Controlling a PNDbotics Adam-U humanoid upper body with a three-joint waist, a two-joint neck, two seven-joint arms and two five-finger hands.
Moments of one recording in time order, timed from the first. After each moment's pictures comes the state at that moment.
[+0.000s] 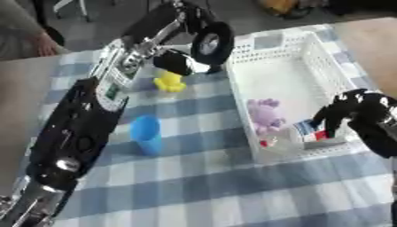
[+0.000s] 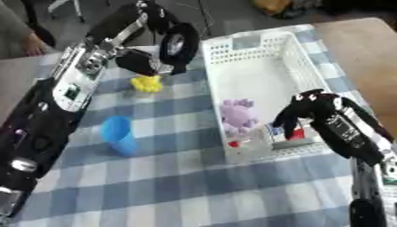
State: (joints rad) left arm -0.85 0.22 -0.20 -1.25 -0.77 -0.31 -0.11; right arm -0.25 -0.10 -0.09 -1.78 -0.20 -0.26 0.84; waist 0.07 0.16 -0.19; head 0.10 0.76
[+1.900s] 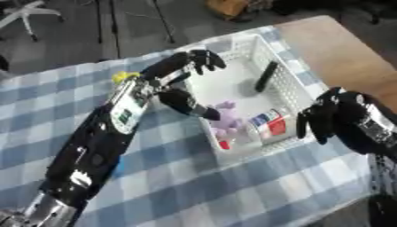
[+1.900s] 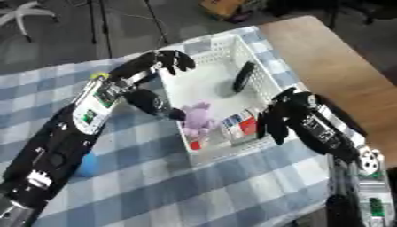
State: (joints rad) left arm -0.87 0.14 -0.21 -1.09 -0.71 -0.53 -0.24; right arm -0.28 -0.04 -0.07 -1.83 -0.19 -0.23 0.89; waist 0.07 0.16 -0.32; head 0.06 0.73
